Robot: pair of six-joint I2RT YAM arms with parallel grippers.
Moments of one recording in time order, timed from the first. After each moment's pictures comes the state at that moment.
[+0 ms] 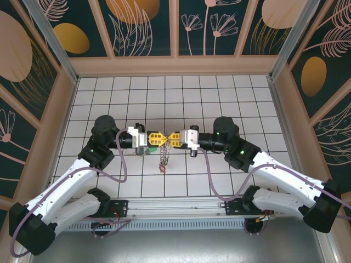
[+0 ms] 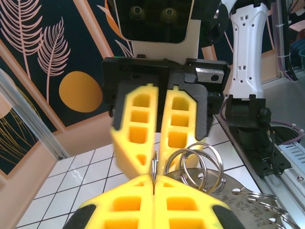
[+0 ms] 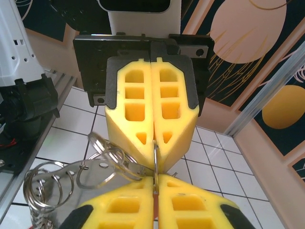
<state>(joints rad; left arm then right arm) -0.56 0.93 0.71 0.17 1.01 0.41 0.90 1.01 0.82 0.05 -0.55 -0.54</state>
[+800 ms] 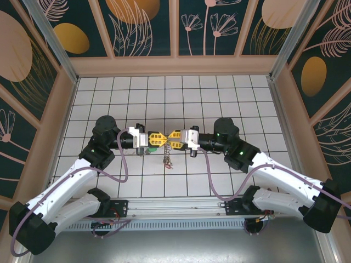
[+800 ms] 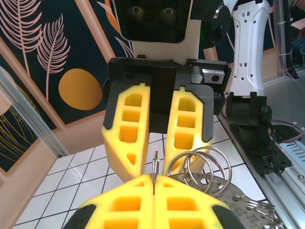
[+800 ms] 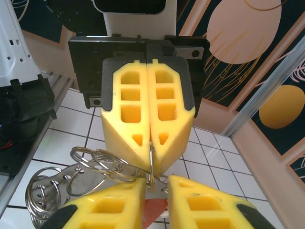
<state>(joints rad) -0.56 0.93 0.70 0.18 1.00 0.42 0.89 1.01 0.79 0.11 -0.55 -0.52</state>
